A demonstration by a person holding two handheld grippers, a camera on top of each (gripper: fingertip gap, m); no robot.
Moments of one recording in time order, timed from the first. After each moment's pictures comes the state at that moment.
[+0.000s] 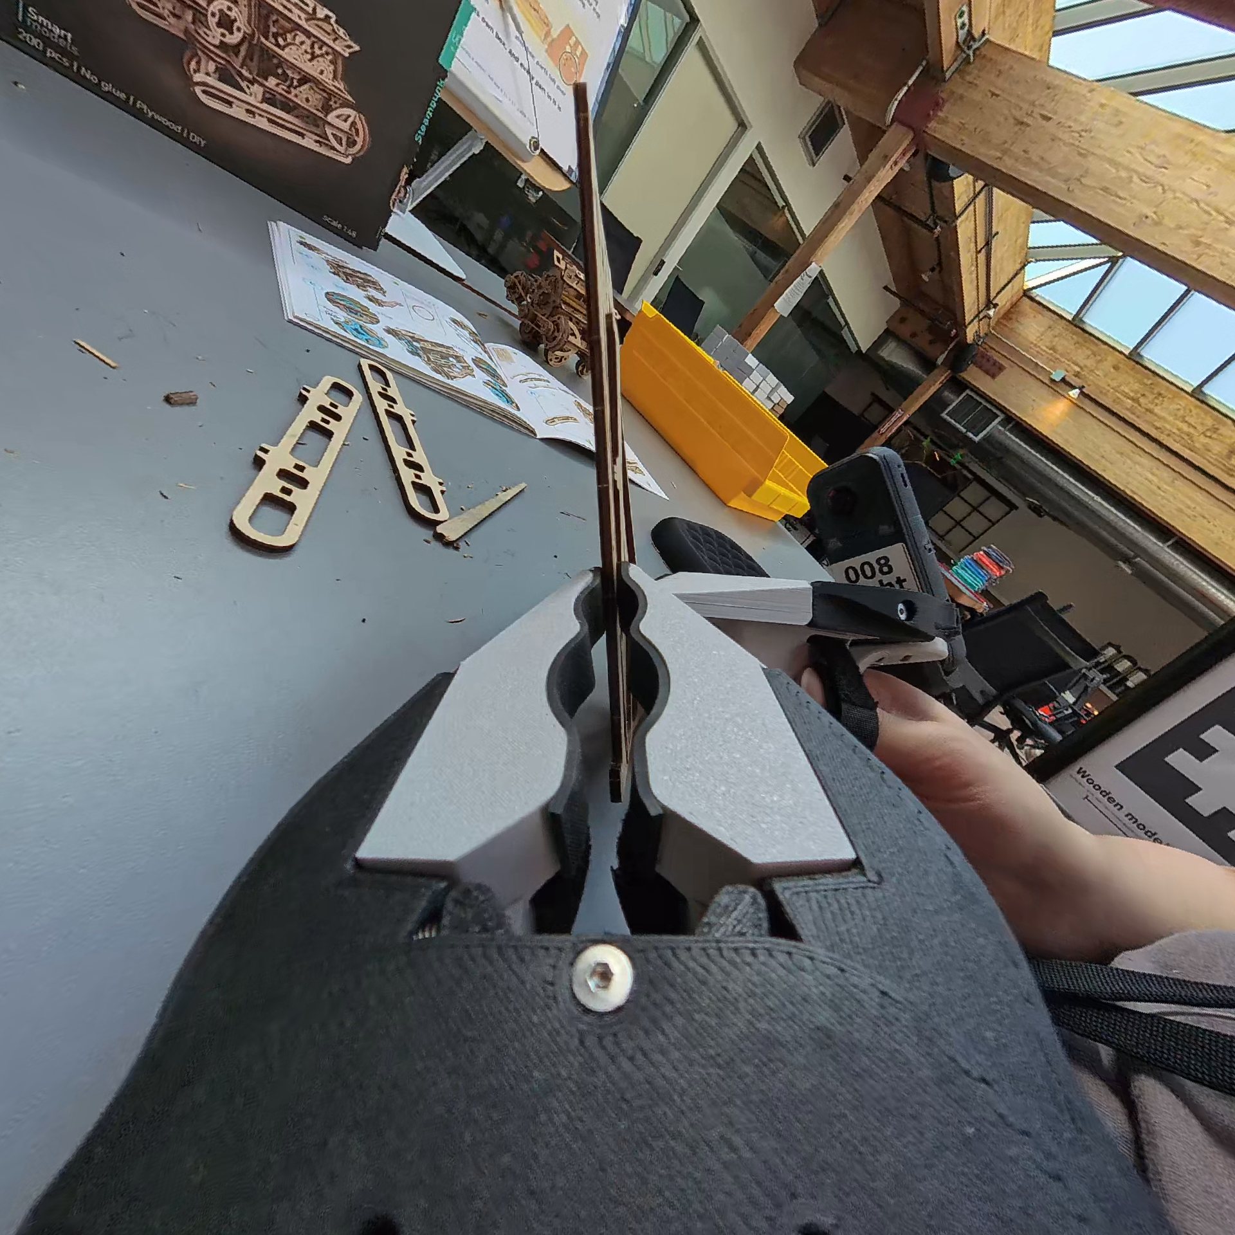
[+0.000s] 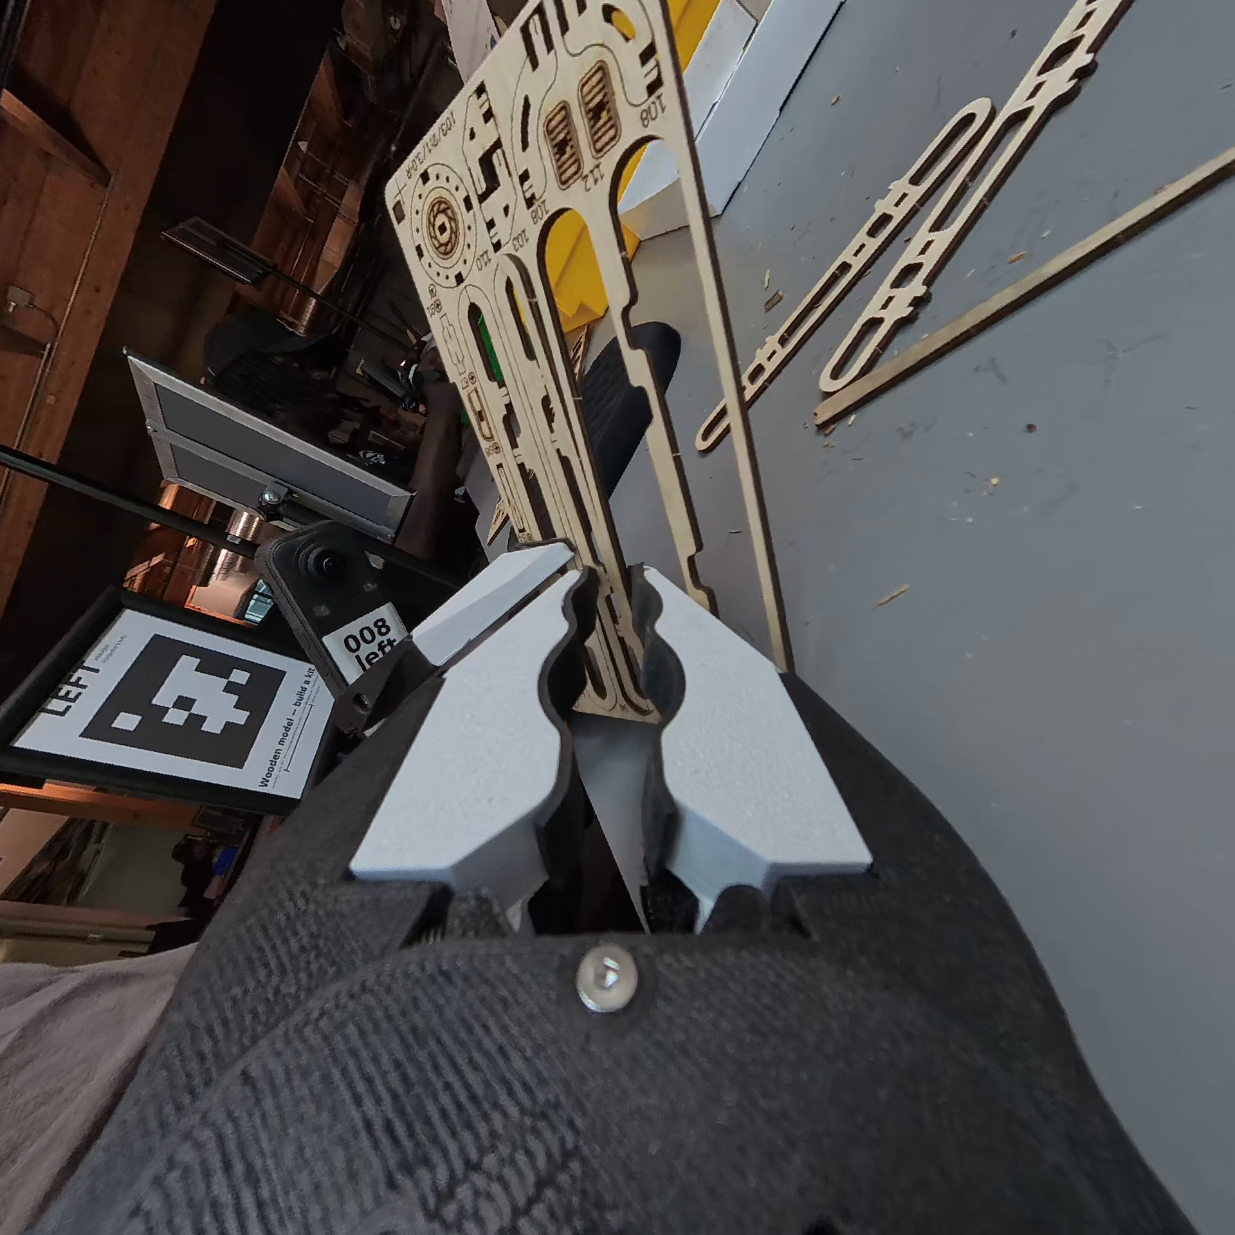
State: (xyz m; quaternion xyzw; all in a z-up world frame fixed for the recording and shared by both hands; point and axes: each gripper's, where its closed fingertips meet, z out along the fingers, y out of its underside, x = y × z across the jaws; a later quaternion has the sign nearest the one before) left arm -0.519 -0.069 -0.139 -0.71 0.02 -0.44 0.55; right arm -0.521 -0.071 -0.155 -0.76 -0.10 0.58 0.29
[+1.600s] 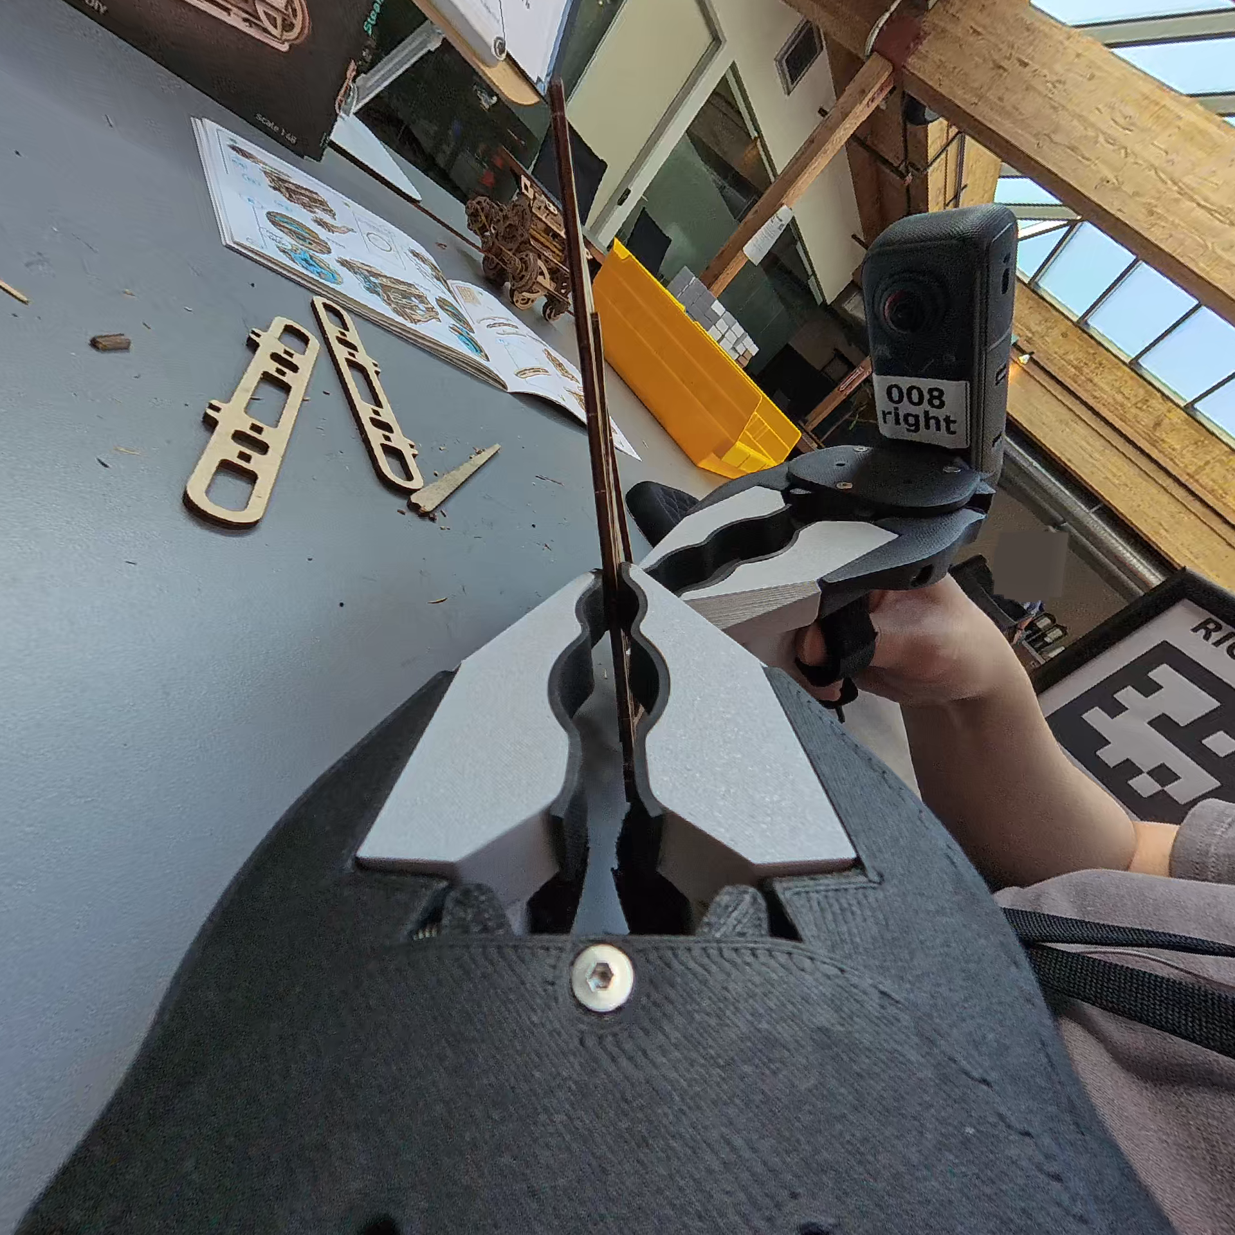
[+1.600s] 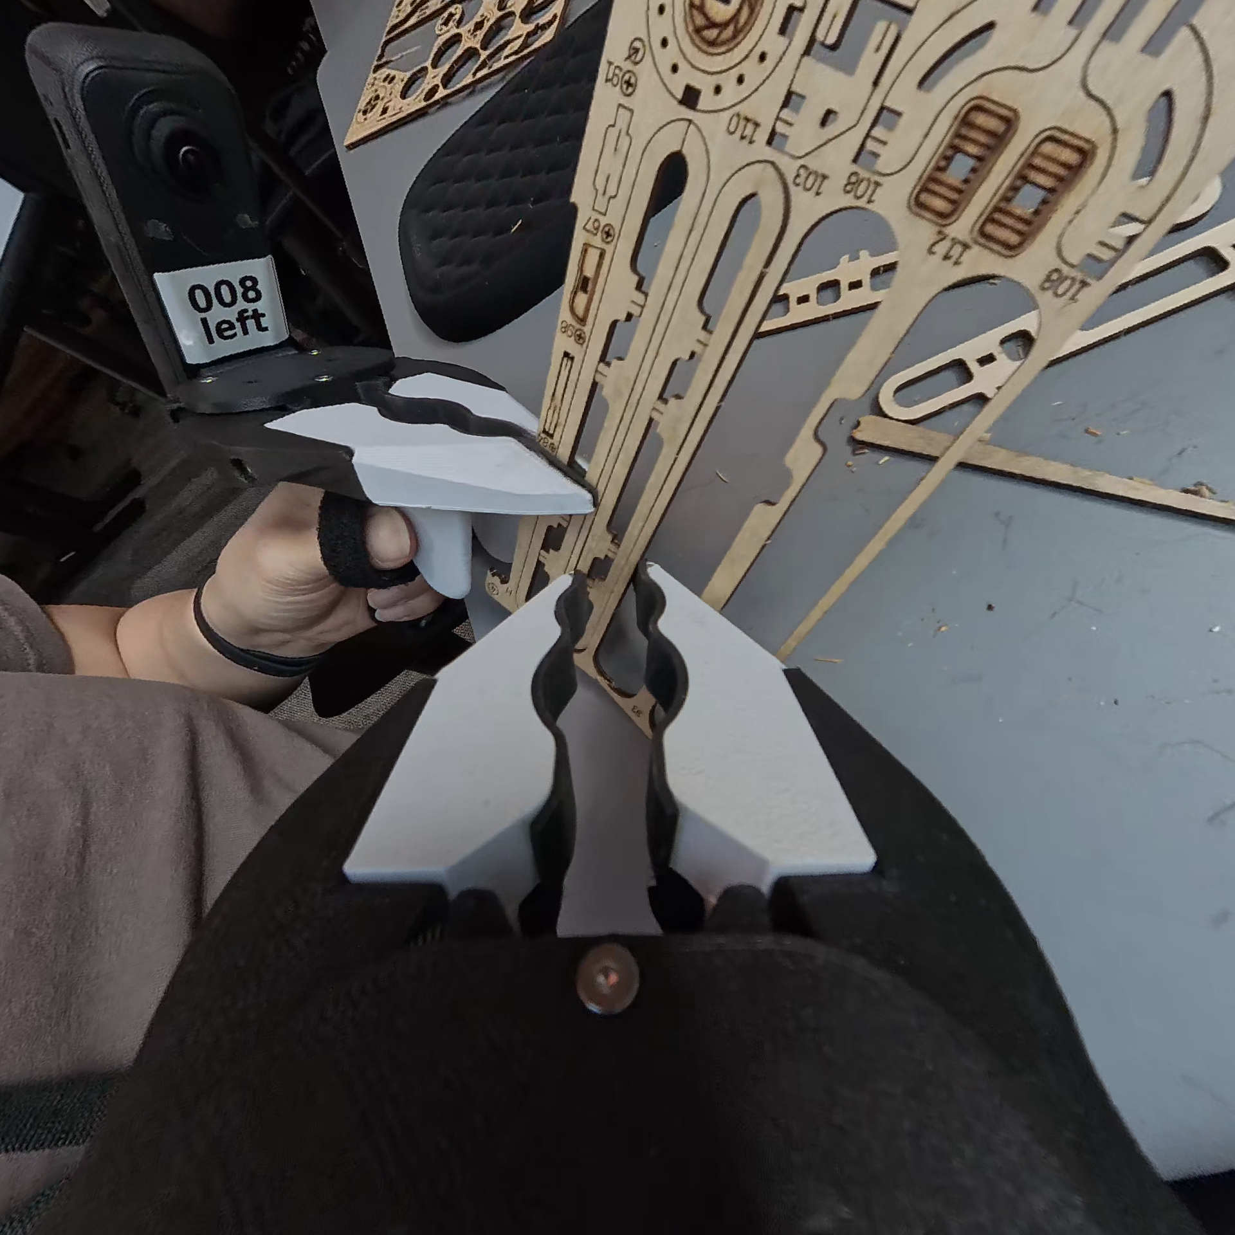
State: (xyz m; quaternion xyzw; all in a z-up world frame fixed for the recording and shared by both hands) left arm -0.513 -0.071 -0.143 -0.72 0.04 -0.48 0.51; right arm -0.513 -0.083 -0.169 -0.78 -0.43 0.39 0.22
